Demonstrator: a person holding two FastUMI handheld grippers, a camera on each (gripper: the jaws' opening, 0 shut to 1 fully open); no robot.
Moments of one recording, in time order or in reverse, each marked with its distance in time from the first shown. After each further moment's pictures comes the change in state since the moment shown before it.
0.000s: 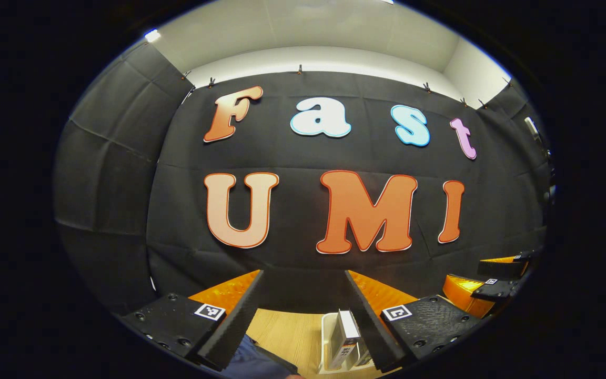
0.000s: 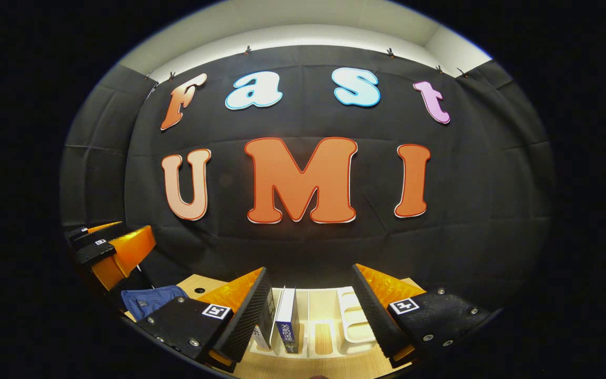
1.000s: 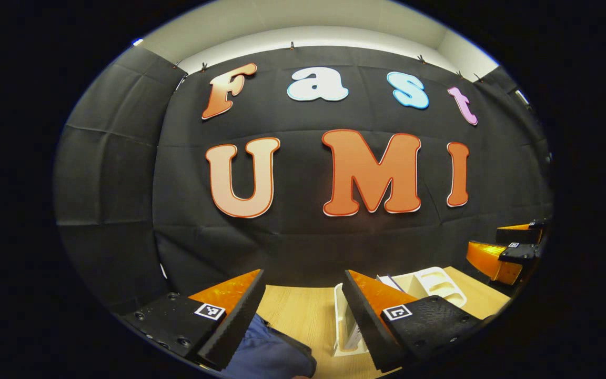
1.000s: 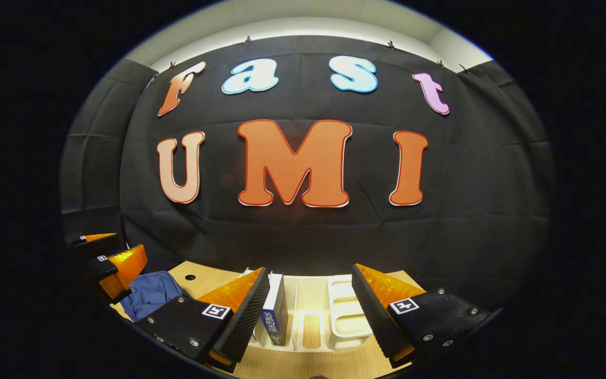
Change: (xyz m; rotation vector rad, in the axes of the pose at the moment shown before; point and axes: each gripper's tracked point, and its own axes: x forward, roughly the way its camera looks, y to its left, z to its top) left arm -0.009 0.007 -0.081 0.077 0.190 0.026; right arm 0.005 -0.022 -0.038 -0.026 0.071 -0.004
